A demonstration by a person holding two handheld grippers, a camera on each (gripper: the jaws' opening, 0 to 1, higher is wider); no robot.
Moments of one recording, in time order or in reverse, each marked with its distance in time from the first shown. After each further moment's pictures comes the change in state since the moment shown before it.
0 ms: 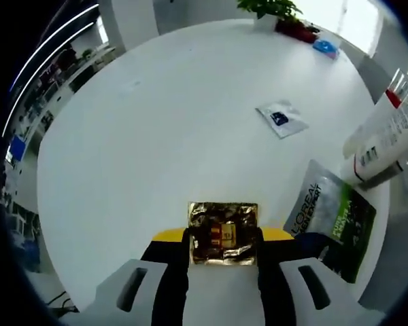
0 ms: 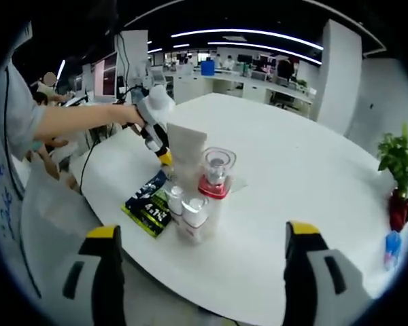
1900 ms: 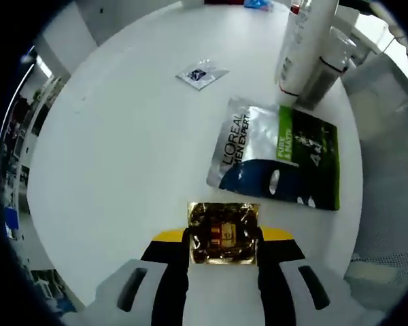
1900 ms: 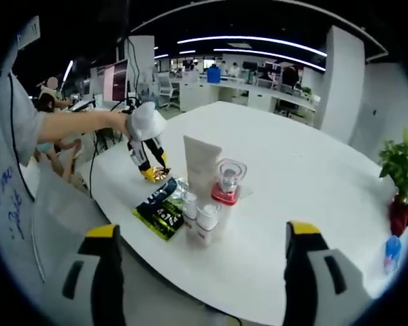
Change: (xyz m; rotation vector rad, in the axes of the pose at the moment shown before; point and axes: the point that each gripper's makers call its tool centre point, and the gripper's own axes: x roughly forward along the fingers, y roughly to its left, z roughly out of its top) left arm -0.026 -0.048 -0.056 0.340 0.148 -0.135; right arm -0.017 0.015 0.011 -0.023 -0.043 0.027
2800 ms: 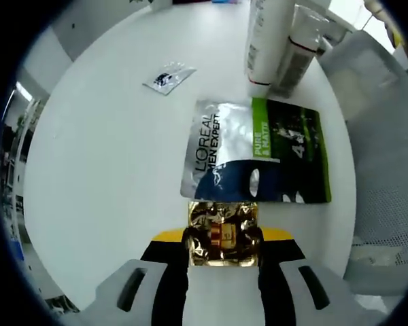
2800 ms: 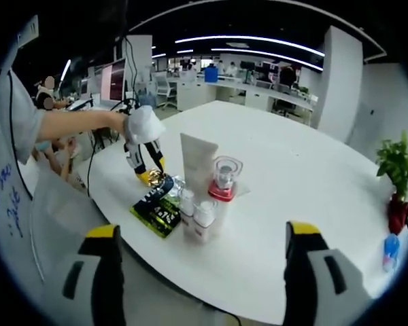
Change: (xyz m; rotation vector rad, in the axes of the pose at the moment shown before) left arm 0.008 -0.016 0.004 0.143 0.019 -0.071; right arm -0.003 -0.002 -0.005 0.005 0.004 -0.017
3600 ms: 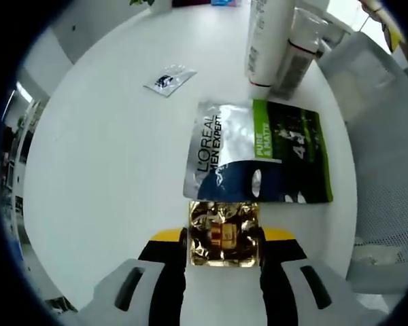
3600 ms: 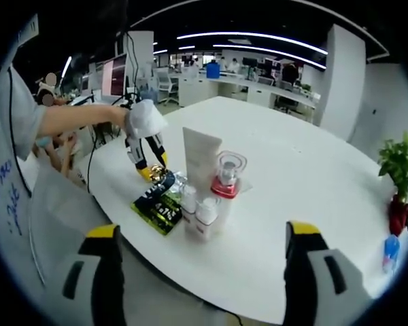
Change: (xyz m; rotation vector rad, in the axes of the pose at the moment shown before) left arm 0.001 0.007 0.000 -0.003 -0.026 0.013; right arm 0.006 0.003 -0.004 -0.007 0.027 0.012
